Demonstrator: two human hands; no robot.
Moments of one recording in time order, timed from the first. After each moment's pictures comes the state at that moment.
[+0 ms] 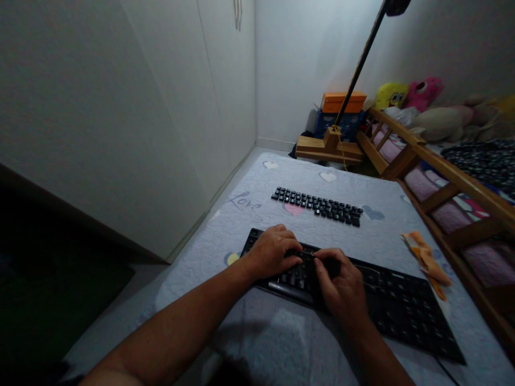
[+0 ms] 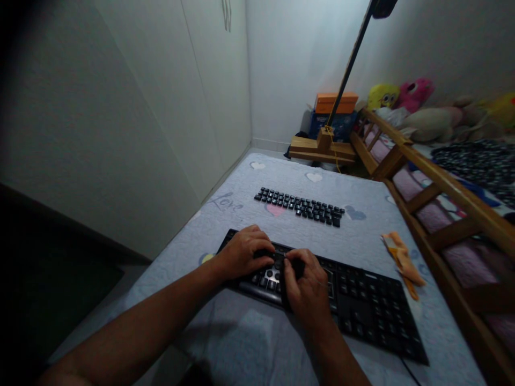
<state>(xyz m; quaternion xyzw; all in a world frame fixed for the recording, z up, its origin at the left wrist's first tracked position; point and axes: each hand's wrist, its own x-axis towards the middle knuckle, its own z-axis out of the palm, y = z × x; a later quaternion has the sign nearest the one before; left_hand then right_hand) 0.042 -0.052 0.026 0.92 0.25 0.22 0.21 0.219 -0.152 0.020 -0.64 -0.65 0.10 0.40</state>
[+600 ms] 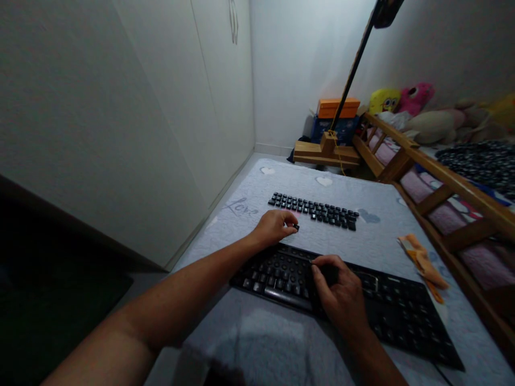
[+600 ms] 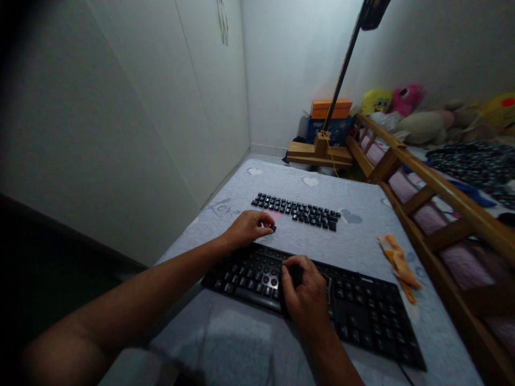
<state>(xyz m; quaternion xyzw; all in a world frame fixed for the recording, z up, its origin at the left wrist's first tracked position) 0.071 0.005 0.039 0.83 0.41 0.22 0.31 0.225 -0.156 0.019 -0.64 -0.64 0.09 0.42</state>
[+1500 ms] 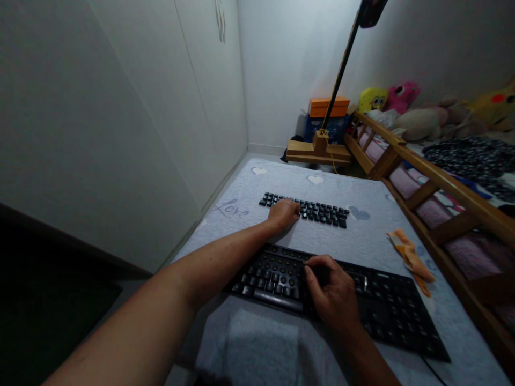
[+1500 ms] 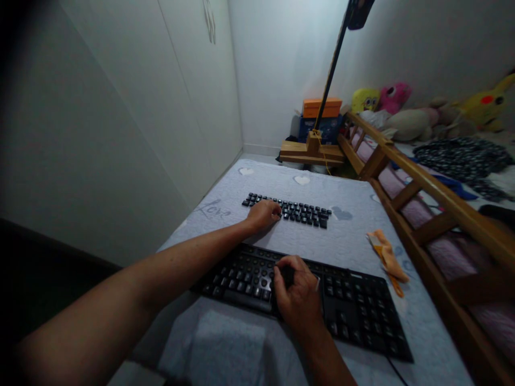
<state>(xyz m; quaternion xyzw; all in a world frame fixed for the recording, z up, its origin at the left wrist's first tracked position) 0.142 0.056 0.007 0.87 0.45 0.15 0.16 0.228 -0.156 0.024 -0.63 -0.64 0.10 0.43</state>
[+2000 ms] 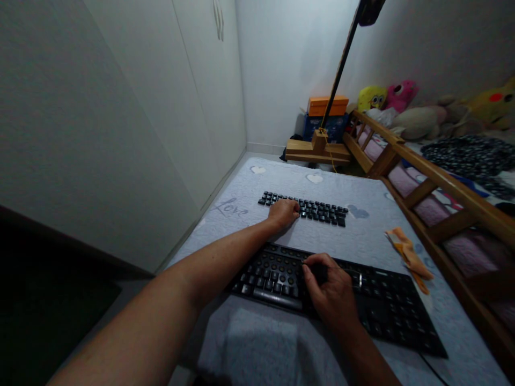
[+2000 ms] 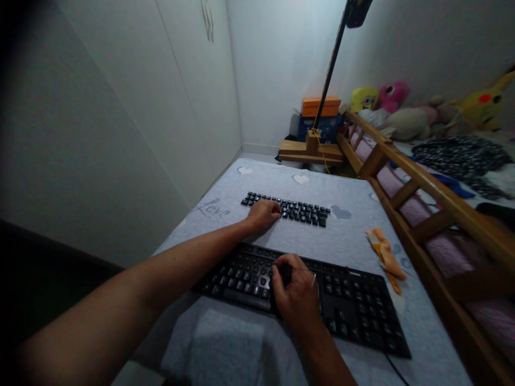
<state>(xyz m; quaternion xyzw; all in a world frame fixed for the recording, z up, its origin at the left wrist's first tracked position) 0.147 0.059 0.003 0.85 0.46 0.16 0.19 0.229 -0.157 0.024 -0.64 -0.64 0.11 0.41</state>
